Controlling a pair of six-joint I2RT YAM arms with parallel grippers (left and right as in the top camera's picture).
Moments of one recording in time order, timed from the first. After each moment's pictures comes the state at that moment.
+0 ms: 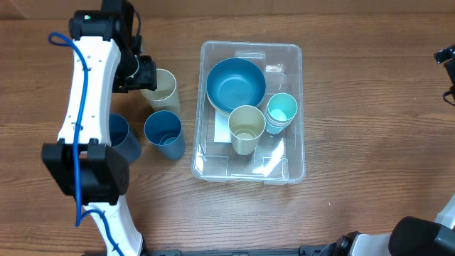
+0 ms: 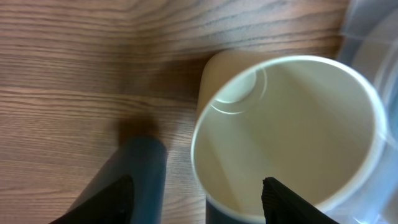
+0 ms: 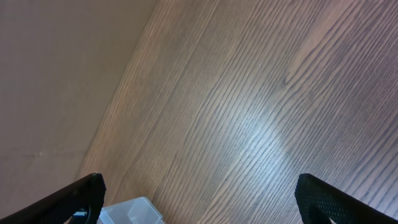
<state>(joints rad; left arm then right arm) -0.03 2.08 2.12 -1.53 0.02 -0.13 -0.51 1.58 1.84 -1.17 -0.09 0.65</state>
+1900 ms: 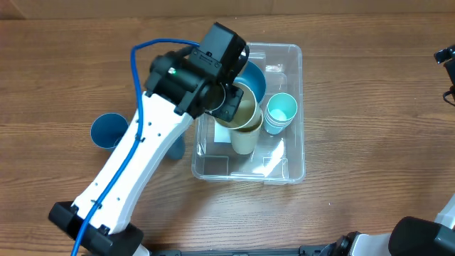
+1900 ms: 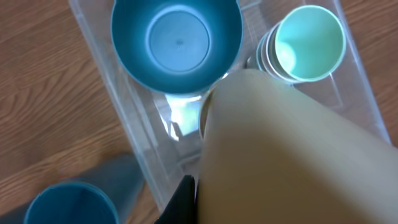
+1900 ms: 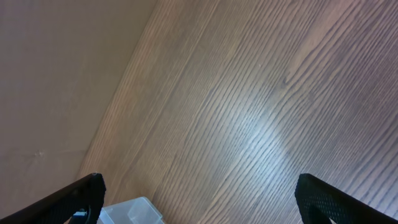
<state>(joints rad) -0.59 1.74 1.97 -1.38 -0.02 -0.15 -0.51 1.58 1.84 -1.17 -0.09 0.65</state>
